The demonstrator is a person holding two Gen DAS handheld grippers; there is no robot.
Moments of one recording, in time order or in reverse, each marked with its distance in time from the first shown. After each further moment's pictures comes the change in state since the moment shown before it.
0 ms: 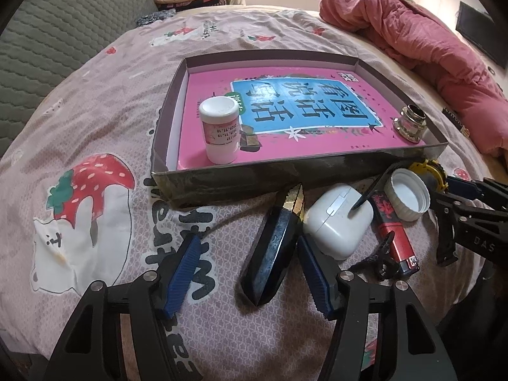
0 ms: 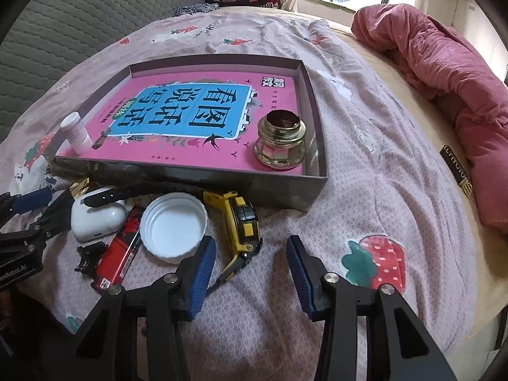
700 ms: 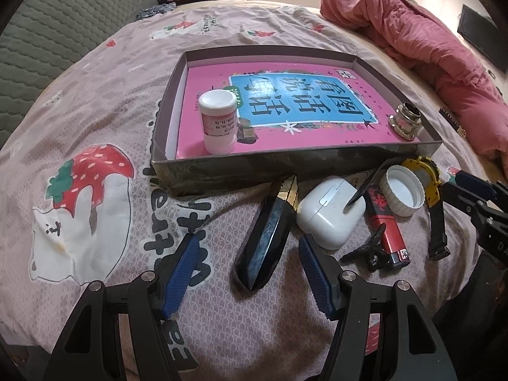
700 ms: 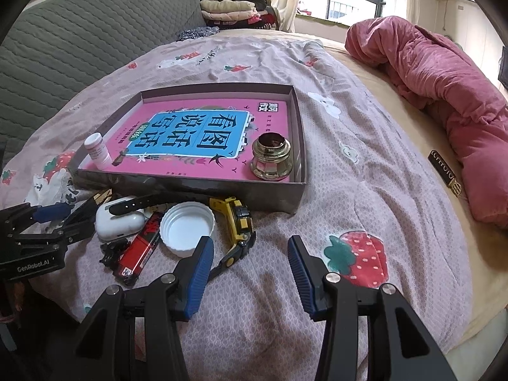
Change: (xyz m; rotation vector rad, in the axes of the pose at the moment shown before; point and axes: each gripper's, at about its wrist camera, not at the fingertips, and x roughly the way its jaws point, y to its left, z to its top) left arm -0.006 -0.001 -0.004 -0.016 0.026 -0.017; right arm -0.037 -0.009 -0.009 0.027 -0.108 0.021
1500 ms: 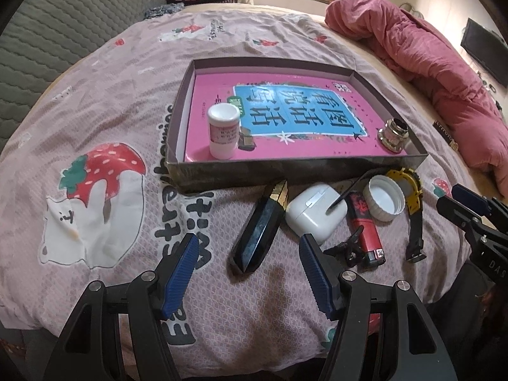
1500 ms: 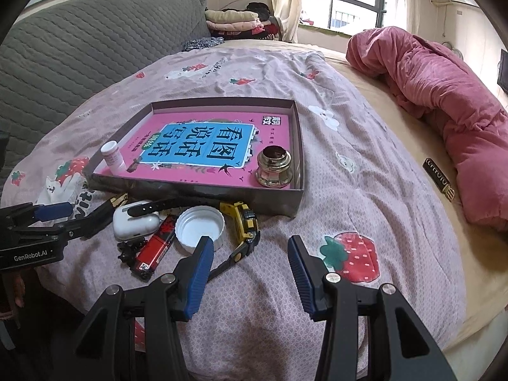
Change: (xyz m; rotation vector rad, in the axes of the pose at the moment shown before) left arm -0.026 0.001 -0.004 -0.052 -0.009 -0.020; right arm -0.027 0.001 -0.007 -0.006 -0.047 0.022
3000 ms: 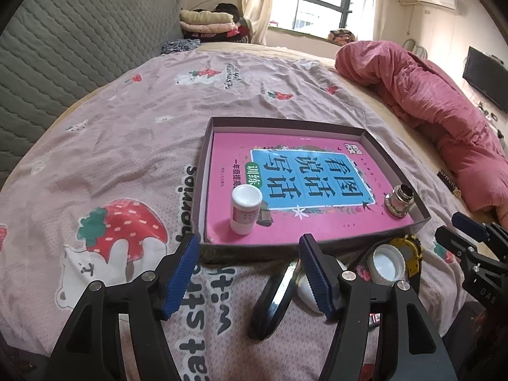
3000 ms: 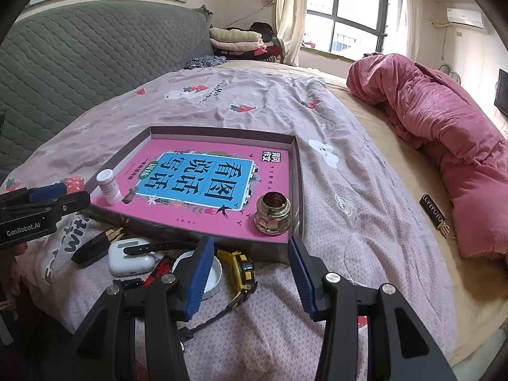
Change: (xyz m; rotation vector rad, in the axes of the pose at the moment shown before) left arm -0.020 0.017 0.036 -0.053 -0.204 0.026; right arm -0.003 0.006 0.028 -0.044 -0.108 -0.028
